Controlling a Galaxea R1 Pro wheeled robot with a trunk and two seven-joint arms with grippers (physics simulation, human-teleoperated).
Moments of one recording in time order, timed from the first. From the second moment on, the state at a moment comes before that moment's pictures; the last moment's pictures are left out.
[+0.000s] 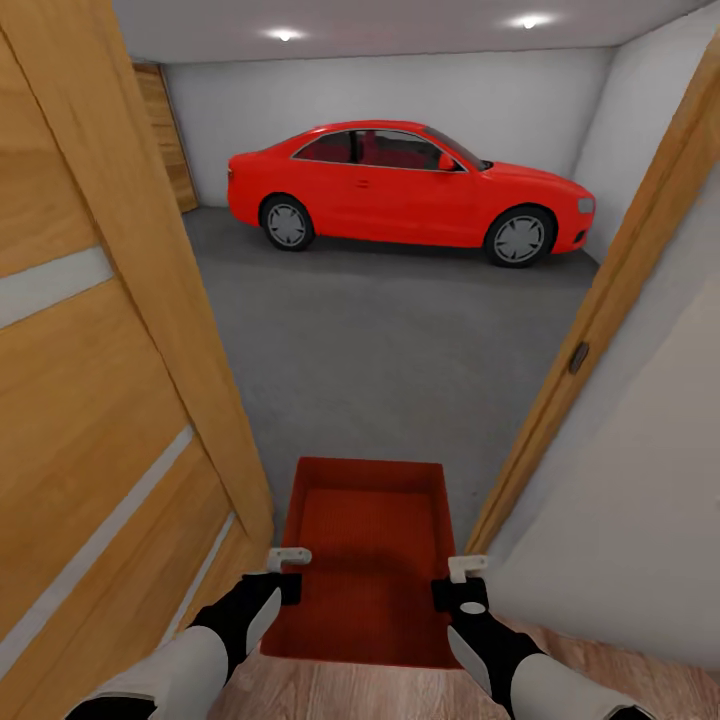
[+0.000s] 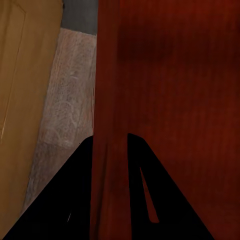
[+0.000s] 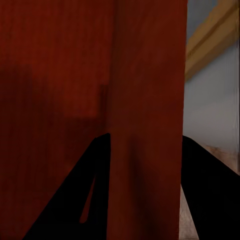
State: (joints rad) left arm -0.70 -0.13 -0.01 -0.27 0.02 0.28 0.15; right arm -0.65 0.07 0.50 -0.23 -0.38 -0.05 -0.30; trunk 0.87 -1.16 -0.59
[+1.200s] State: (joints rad) left arm -0.70 -0.13 -0.01 -0.27 0.02 0.28 0.15; right arm -0.65 0.07 0.50 -0.23 -0.38 -0.05 -0.30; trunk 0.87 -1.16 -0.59
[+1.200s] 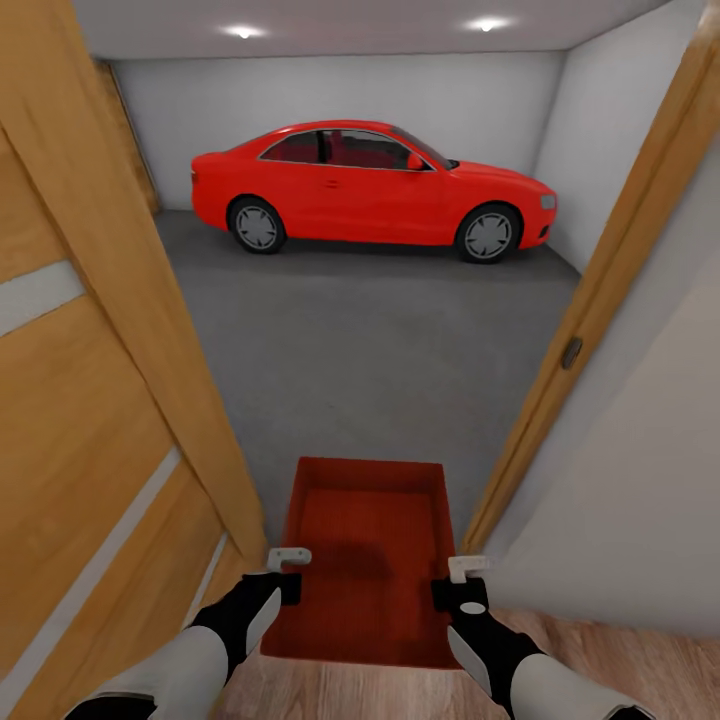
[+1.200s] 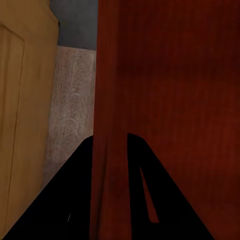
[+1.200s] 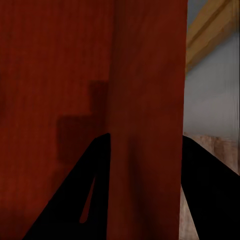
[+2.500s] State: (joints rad) left arm -0.70 -0.14 -0.01 -0.27 0.02 0.28 0.15; right arm -0.65 0.06 0.50 -0.24 -0.38 -0.04 -0.30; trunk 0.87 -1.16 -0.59
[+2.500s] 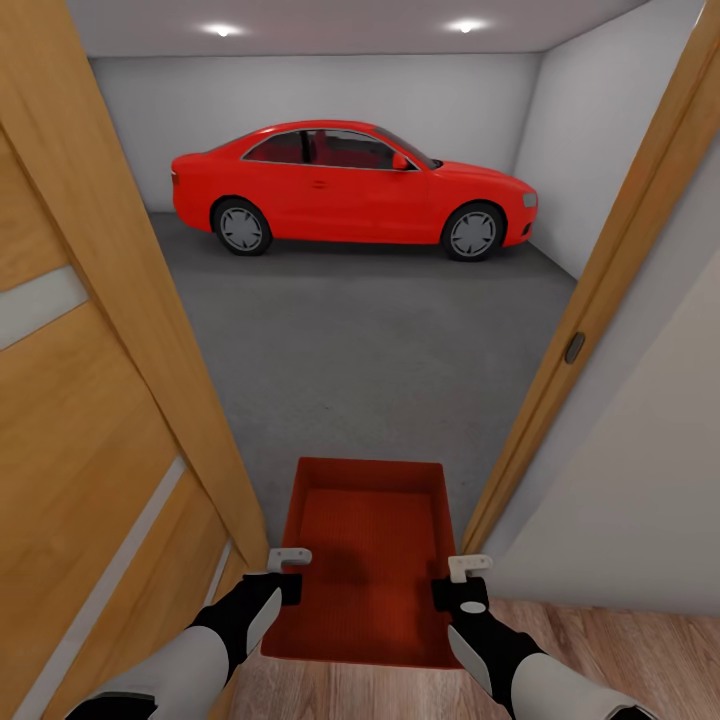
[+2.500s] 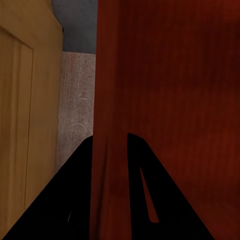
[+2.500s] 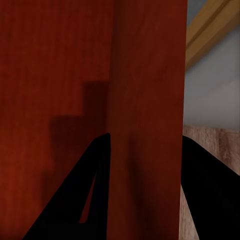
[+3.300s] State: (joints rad) left arm -0.70 -0.14 -0.01 -0.27 0.02 0.28 0.15; right arm -0.65 0.06 0.50 -0.24 -0.38 -0.04 -0.30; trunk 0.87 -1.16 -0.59
